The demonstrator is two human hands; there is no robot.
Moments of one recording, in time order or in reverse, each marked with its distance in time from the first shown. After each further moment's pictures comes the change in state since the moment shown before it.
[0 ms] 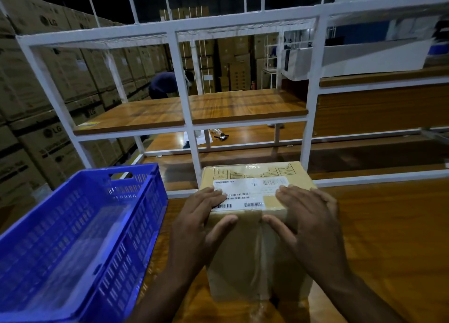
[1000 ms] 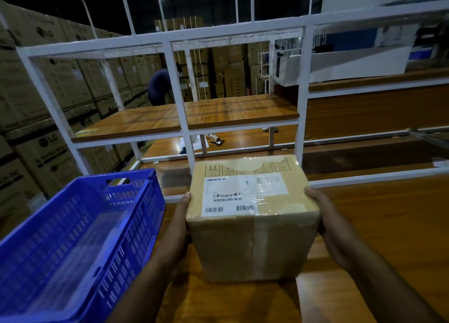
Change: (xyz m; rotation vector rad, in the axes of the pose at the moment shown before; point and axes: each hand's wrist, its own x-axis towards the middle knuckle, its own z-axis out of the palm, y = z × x) left_hand 0.005 0.014 -0.027 -0.861 -0.206 -0.818; right_hand 0.009 0.020 -0.037 1.159 -0.273 0.869
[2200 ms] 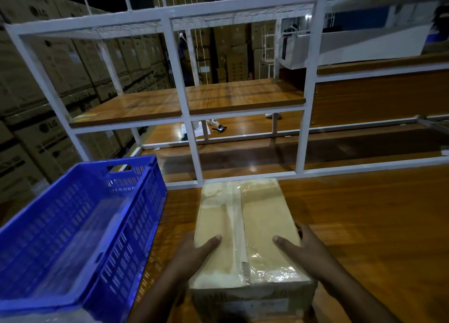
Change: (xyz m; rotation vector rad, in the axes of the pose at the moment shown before) left_hand 0.004 -0.081 -0.012 0.388 0.046 -0.253; right_hand 0.006 0.111 0.000 -0.499 -0.013 0.152
